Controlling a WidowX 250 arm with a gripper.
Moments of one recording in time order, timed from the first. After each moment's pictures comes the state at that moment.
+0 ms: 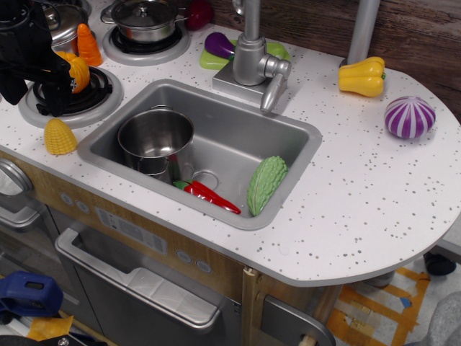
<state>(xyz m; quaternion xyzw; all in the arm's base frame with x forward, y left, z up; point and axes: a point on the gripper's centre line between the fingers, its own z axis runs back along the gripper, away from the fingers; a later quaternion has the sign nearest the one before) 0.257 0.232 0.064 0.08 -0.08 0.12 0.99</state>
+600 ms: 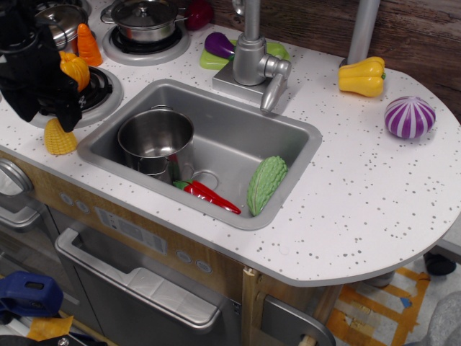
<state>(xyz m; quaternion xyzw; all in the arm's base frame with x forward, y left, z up) 0.262 0.236 0.034 0.05 -0.10 0.11 0.99</state>
